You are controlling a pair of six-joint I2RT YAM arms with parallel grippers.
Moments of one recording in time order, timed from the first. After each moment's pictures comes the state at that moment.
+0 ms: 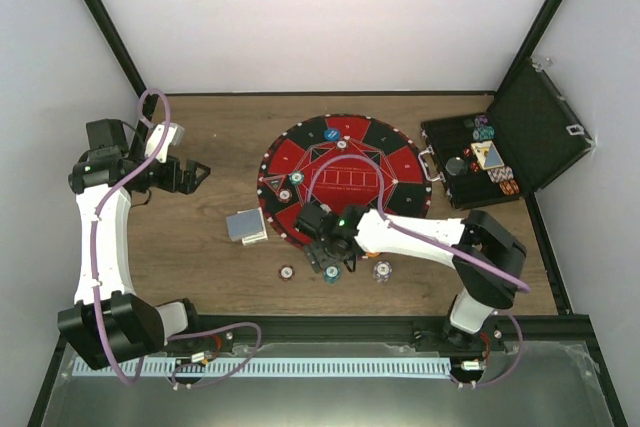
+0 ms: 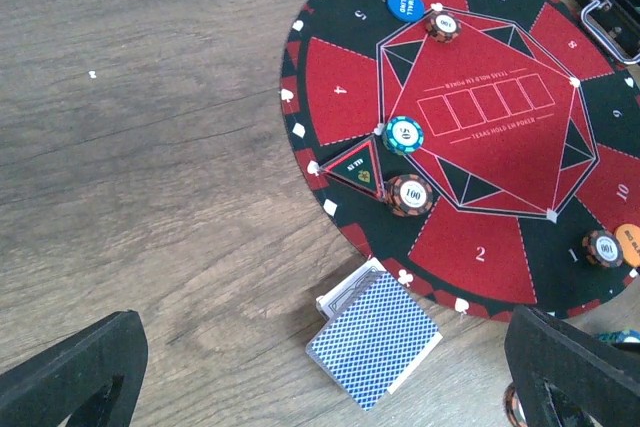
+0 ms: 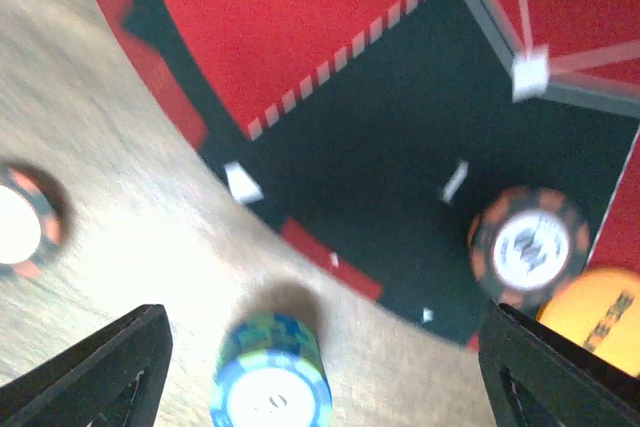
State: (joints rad) left arm 0.28 1.21 1.25 -1.02 0.64 0.44; right arm 1.06 1.67 1.18 -0.78 0.20 0.52
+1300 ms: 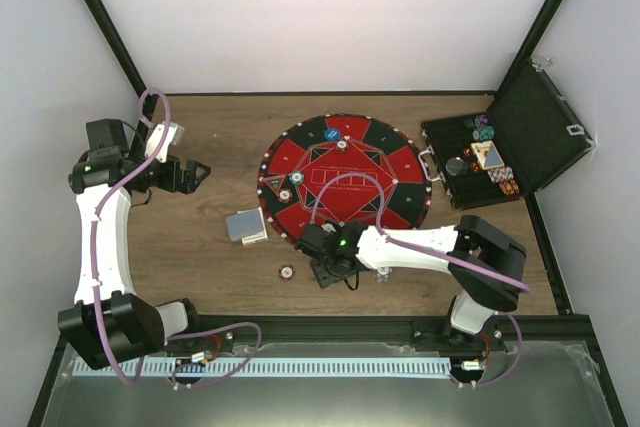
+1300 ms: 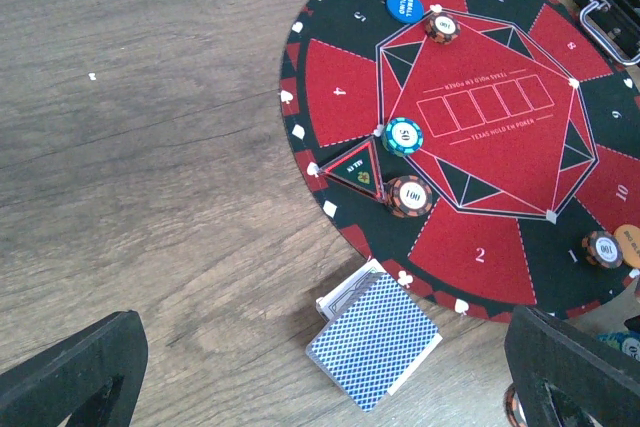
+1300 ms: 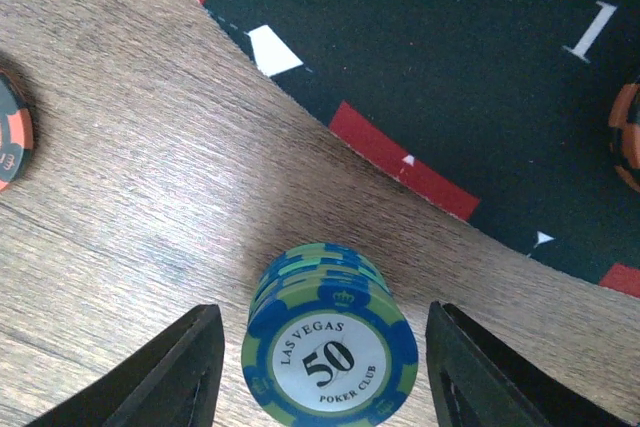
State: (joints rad) left arm 0.28 1.21 1.25 -1.02 0.64 0.44; right arm 1.16 1.65 0.98 -0.67 0.12 0.69
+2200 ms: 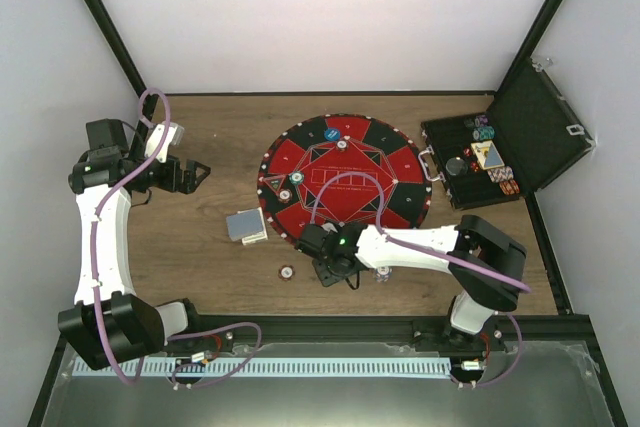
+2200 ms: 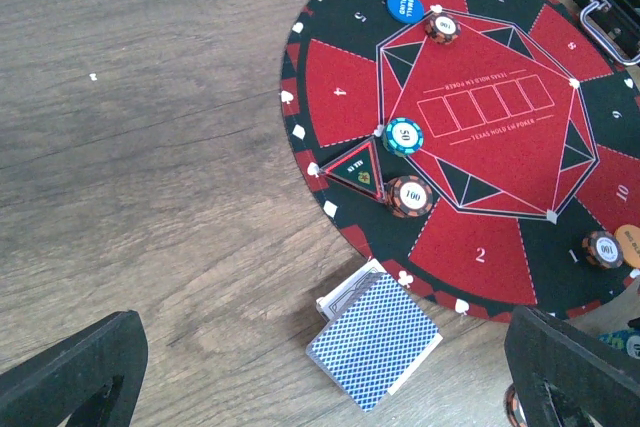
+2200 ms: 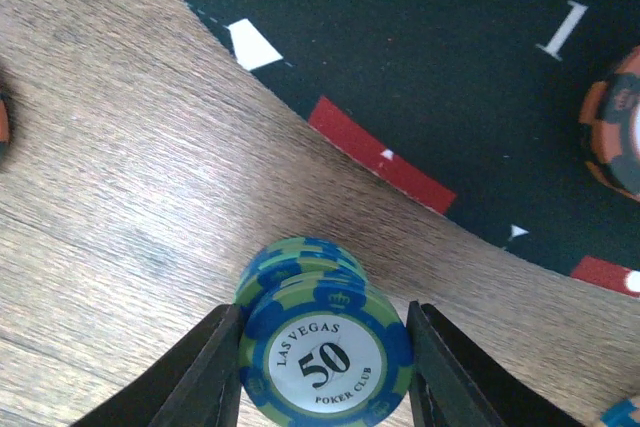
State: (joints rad) left arm 0.28 1.21 1.25 -1.02 0.64 0.44; right arm 1.16 1.65 0.99 -0.69 0.13 0.68
